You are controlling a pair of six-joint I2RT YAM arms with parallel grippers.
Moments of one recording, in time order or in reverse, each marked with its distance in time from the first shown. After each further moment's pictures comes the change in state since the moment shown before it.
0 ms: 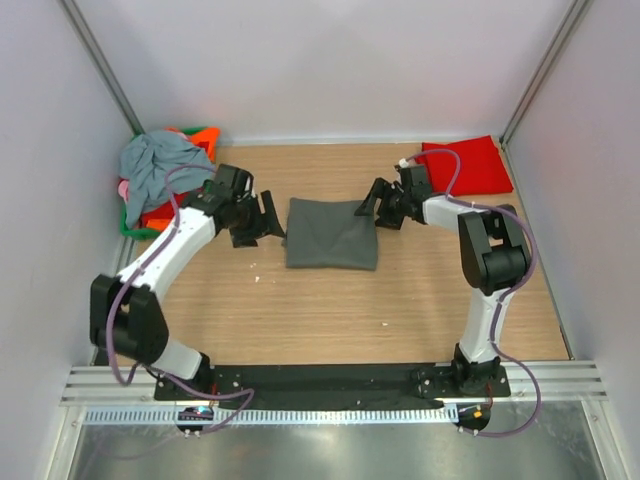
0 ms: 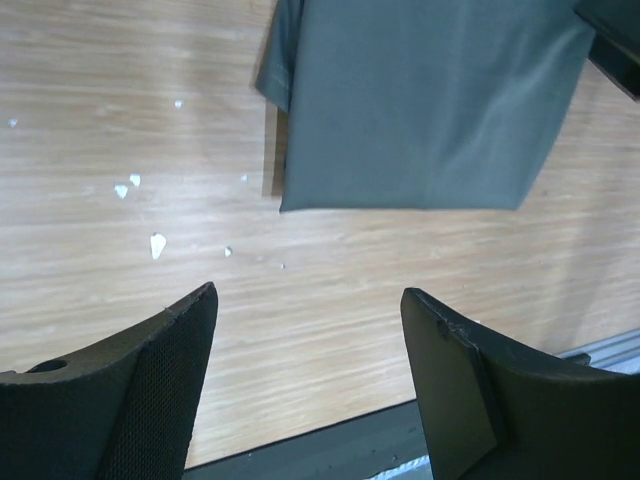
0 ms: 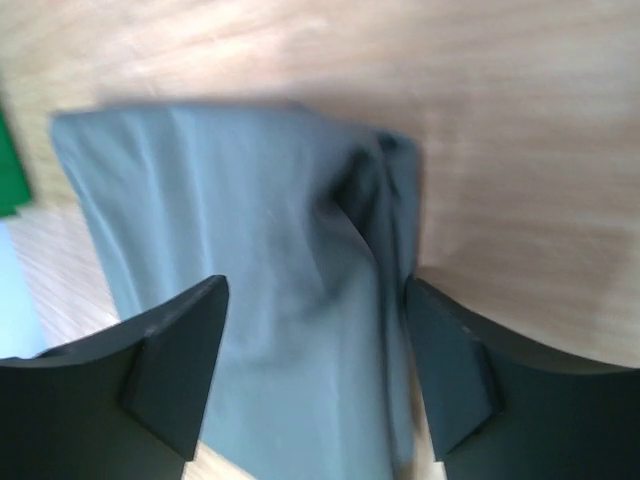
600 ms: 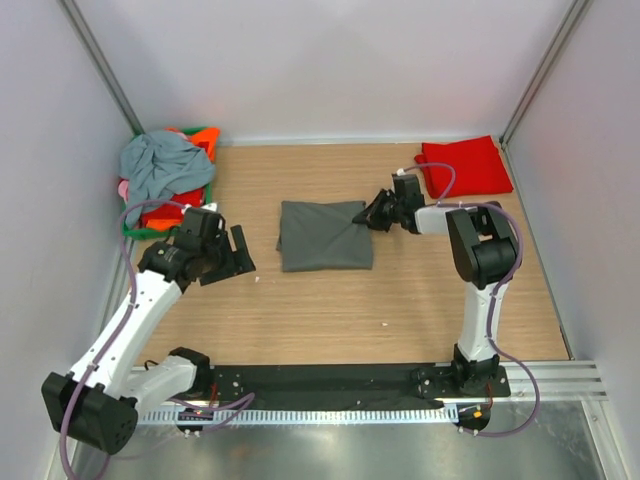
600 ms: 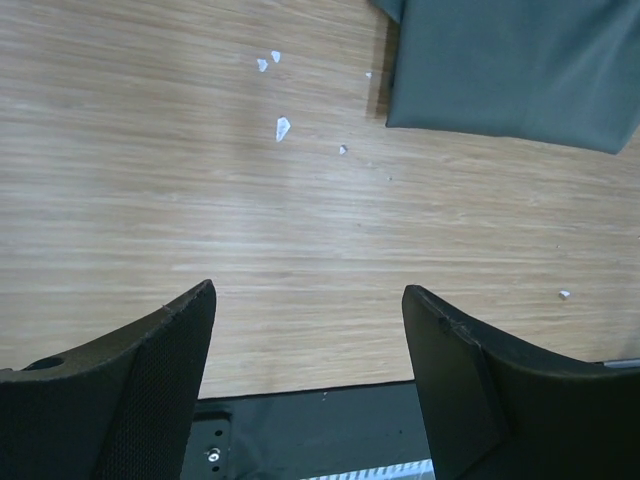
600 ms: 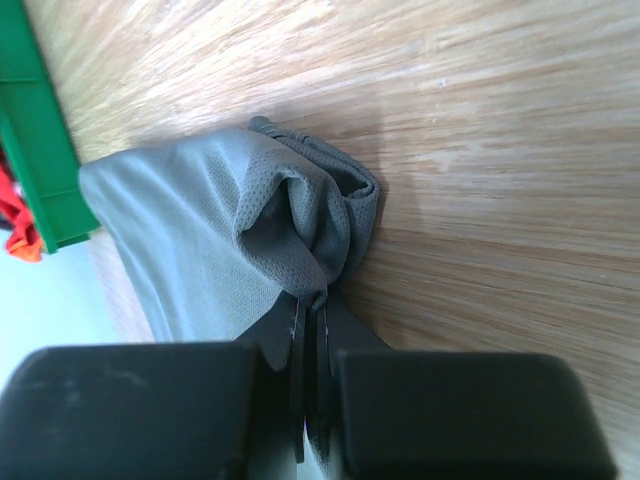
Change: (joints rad) left arm -0.004 -0.480 -0.282 -0.142 -0.167 0.009; right arm 0.028 0.074 -0.108 0.323 -0.049 0.241
